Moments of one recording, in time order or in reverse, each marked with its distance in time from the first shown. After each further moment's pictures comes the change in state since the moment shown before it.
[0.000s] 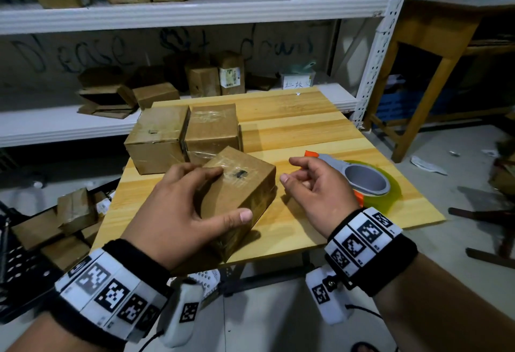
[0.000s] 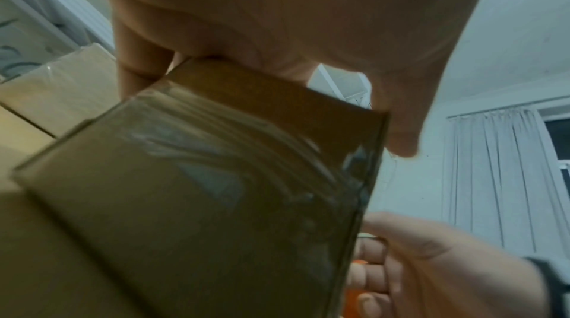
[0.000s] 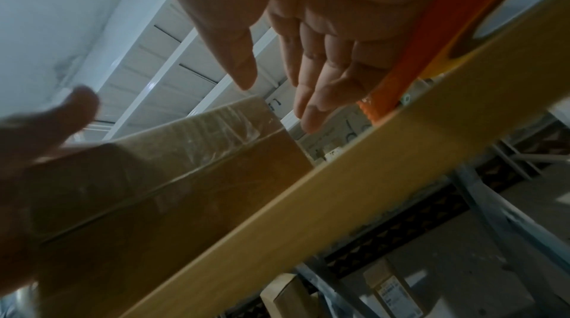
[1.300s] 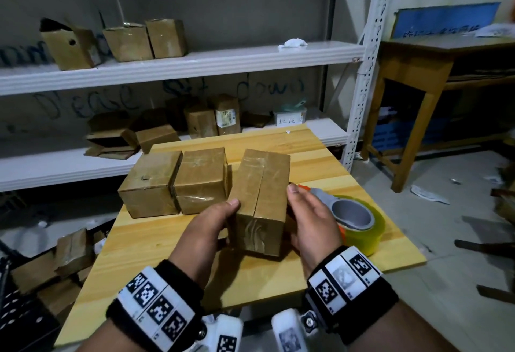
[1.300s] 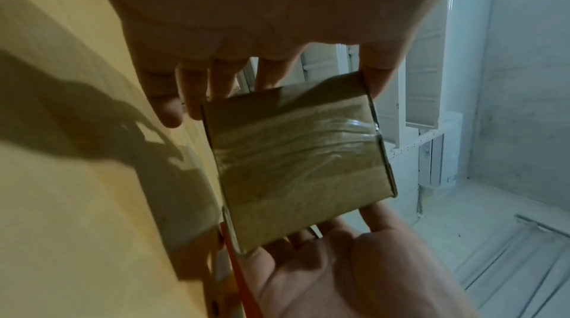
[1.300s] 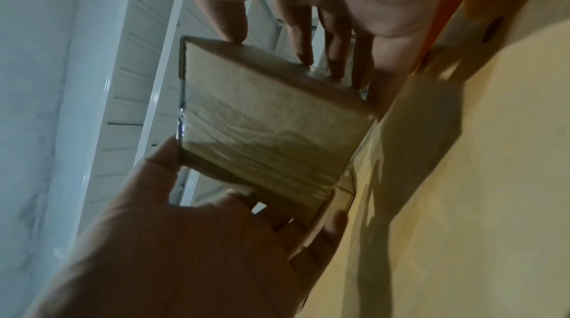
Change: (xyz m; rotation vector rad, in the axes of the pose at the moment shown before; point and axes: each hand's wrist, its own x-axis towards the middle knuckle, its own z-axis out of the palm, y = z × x) left_hand 0.042 0.058 0.050 -1.055 -0.001 -0.302; right_hand 0.012 -0.012 -0.010 0.698 0.100 0.170
